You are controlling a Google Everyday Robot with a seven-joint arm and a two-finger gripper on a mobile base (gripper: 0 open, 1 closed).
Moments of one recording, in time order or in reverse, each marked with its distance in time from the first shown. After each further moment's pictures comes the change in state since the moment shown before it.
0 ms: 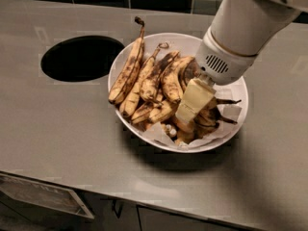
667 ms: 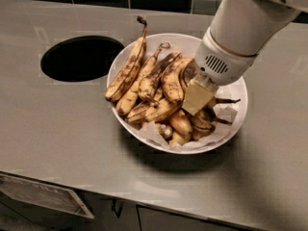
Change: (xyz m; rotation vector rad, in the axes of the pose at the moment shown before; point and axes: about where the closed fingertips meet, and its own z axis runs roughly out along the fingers) arm 0.000 0.000 0.000 0.000 0.000 0.000
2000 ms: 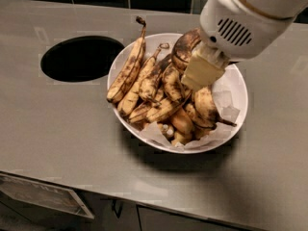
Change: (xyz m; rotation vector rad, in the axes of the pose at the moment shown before) arm -0.017 0.034 -0.088 0.142 -0.123 -0.099
